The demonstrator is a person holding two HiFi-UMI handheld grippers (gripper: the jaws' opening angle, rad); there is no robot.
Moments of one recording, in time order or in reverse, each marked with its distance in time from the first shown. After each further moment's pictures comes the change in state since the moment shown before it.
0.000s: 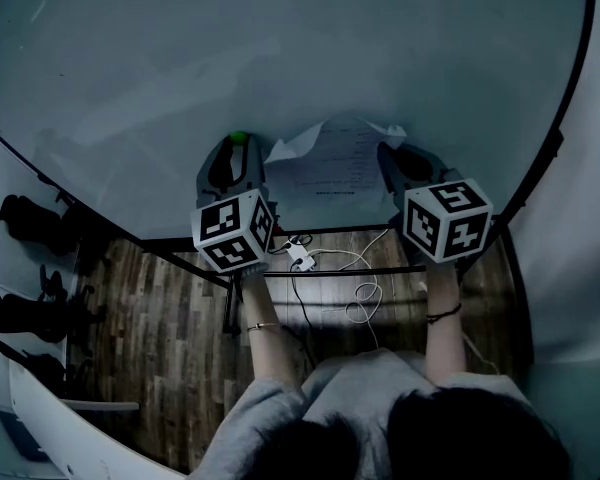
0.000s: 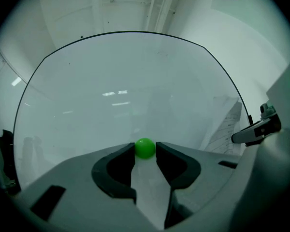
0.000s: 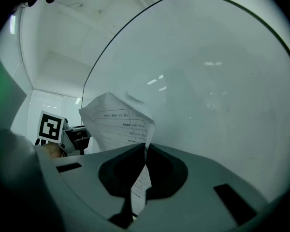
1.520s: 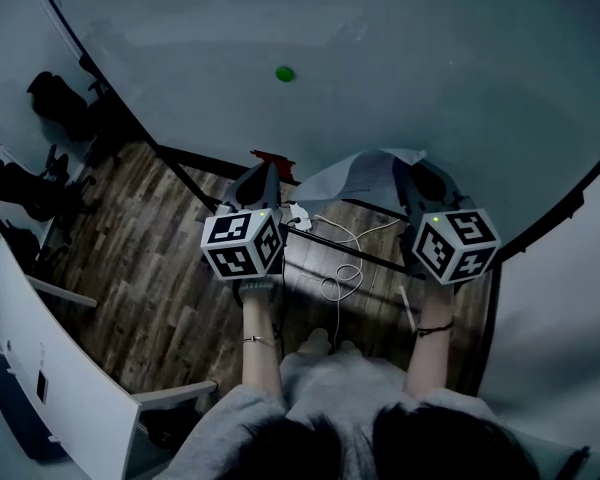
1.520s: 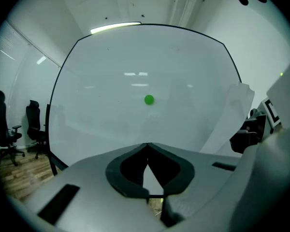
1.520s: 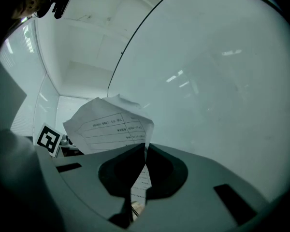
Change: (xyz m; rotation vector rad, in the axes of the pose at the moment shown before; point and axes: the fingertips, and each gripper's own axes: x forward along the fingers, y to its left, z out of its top) left arm -0.122 -0.028 -0.093 -0.242 0.219 0.171; right arm -0.030 0.030 -0.029 -0.023 0.012 0.296
